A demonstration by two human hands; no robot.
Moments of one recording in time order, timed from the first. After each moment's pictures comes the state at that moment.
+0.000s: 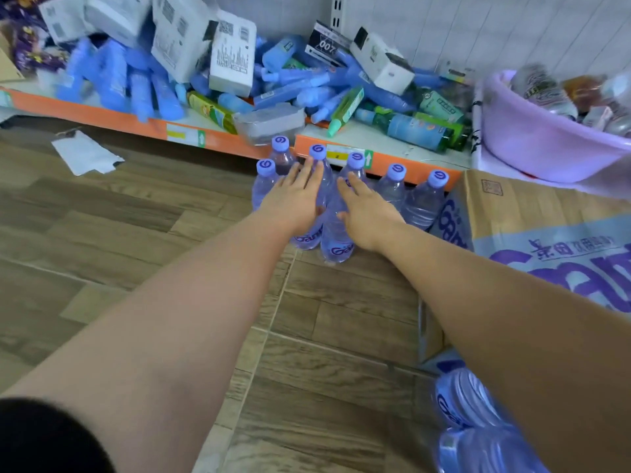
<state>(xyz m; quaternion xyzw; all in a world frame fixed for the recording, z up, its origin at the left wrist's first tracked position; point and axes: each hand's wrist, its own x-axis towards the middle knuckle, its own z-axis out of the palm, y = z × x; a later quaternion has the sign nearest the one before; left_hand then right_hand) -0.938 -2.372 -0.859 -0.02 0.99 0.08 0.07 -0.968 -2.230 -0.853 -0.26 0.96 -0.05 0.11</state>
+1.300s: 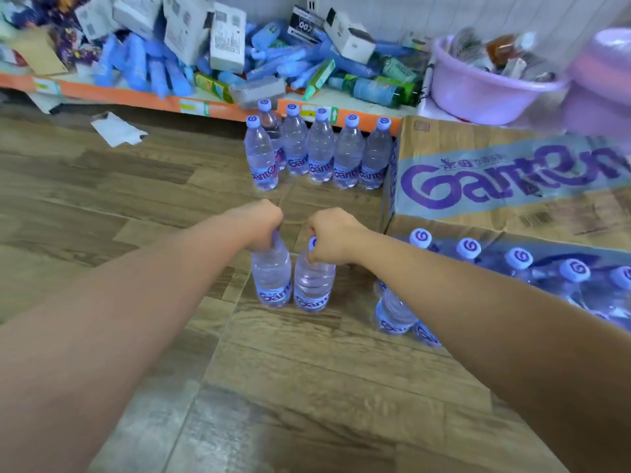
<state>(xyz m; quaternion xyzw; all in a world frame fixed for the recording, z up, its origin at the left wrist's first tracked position) -0.736 -2.288 -0.810 0.01 0.97 -0.07 0.21 -0.765 -2.143 -0.818 -0.33 0.92 -0.09 0.19</state>
